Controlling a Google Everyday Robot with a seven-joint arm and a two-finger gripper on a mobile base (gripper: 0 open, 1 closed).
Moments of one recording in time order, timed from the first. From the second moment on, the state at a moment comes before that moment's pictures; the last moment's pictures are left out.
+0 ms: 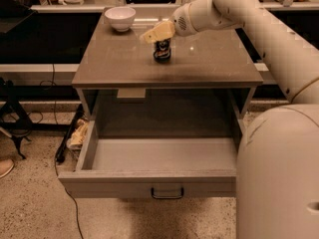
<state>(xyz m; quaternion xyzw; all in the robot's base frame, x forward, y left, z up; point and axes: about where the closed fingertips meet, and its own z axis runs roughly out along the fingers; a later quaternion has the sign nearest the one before) 0.798 -0.007 0.911 -0.37 0.77 0.26 0.44</state>
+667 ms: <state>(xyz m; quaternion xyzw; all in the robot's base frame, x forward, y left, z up) 0.776 -0.082 0.939 -0.32 0.75 0.25 0.52</state>
